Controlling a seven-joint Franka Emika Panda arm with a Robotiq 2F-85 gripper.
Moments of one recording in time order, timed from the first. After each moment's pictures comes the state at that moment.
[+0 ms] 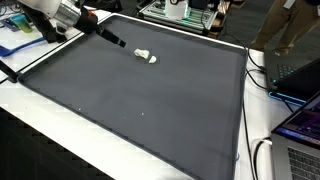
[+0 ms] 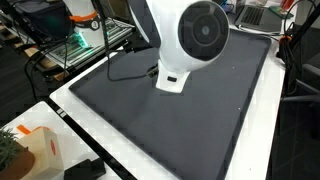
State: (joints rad) arm -0.18 0.70 -0.08 -1.51 0.35 1.55 -0.01
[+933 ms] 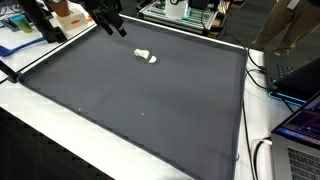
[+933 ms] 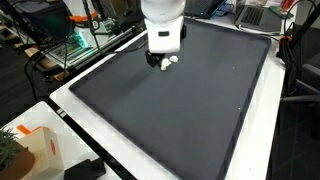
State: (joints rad) arm -0.16 0.34 -0.05 -1.94 0.34 2.01 -0.21
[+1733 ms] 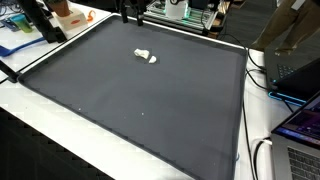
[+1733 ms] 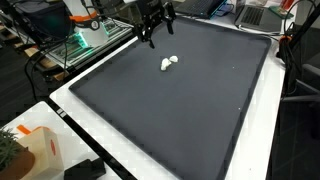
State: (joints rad) arm -0.04 -0.11 0.00 -2.55 0.36 2.63 -0.08
